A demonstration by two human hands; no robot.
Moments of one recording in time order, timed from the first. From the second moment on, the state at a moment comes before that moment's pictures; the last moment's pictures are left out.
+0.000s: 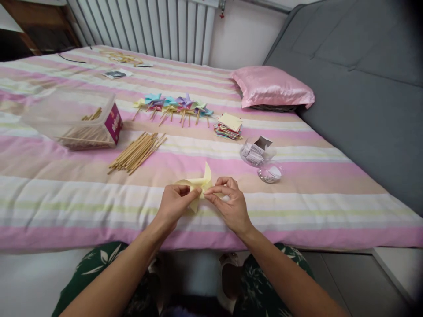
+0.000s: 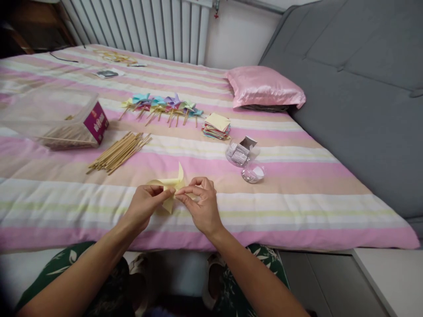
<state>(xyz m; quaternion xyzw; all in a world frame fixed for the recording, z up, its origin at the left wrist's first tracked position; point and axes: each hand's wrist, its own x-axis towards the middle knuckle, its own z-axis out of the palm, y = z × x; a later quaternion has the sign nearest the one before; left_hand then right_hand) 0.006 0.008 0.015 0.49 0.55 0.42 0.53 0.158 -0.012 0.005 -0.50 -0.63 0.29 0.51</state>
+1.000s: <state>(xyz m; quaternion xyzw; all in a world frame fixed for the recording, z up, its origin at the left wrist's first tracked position) 0.002 0.005 0.018 0.52 0.47 0.42 0.57 0.158 -0.015 0.006 -0.52 -0.59 0.34 0.51</state>
